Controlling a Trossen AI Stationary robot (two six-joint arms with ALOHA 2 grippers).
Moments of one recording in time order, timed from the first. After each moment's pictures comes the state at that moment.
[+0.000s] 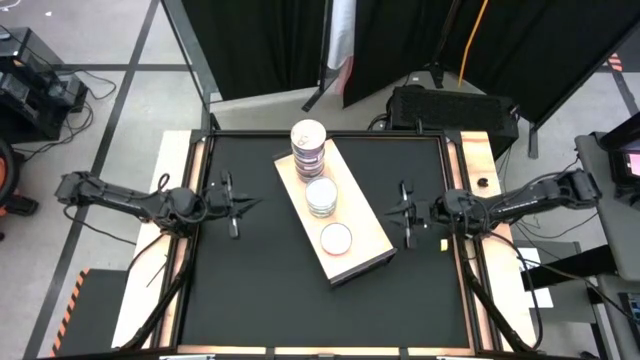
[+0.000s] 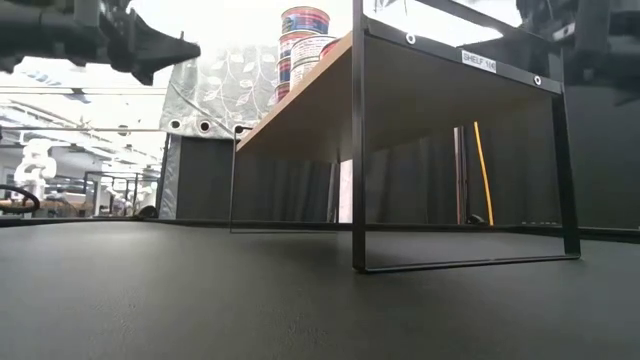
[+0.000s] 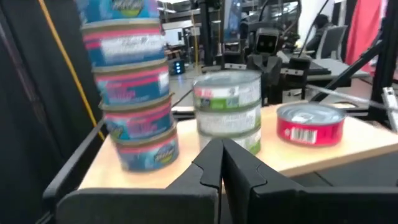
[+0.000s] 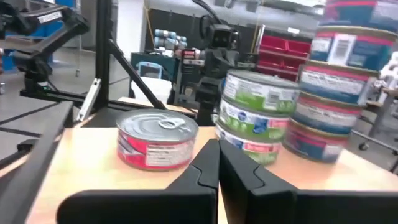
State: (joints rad) left arm -0.16 0.56 0.21 0.42 -0.36 0.12; right arm 0.07 0.88 0.17 0.78 0.03 -0.14
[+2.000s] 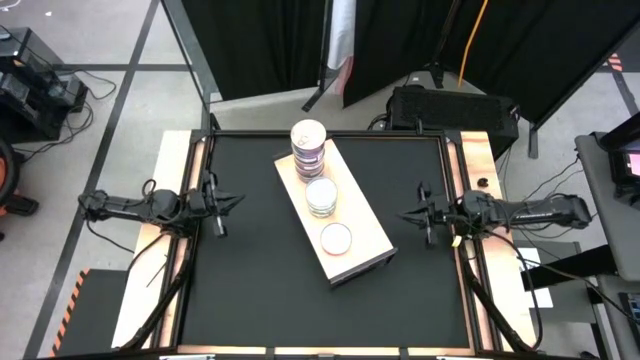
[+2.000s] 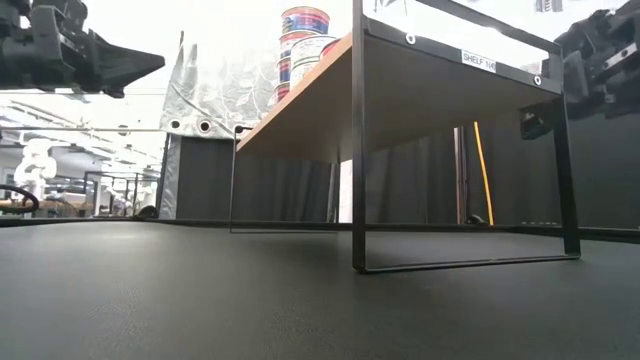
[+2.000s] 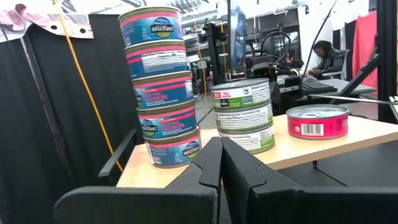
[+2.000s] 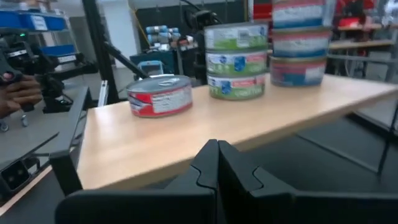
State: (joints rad) left arm -0.15 0.00 0.01 0.20 -0.35 0.24; right arm 0.03 0.20 0.01 0.20 0.01 0.12
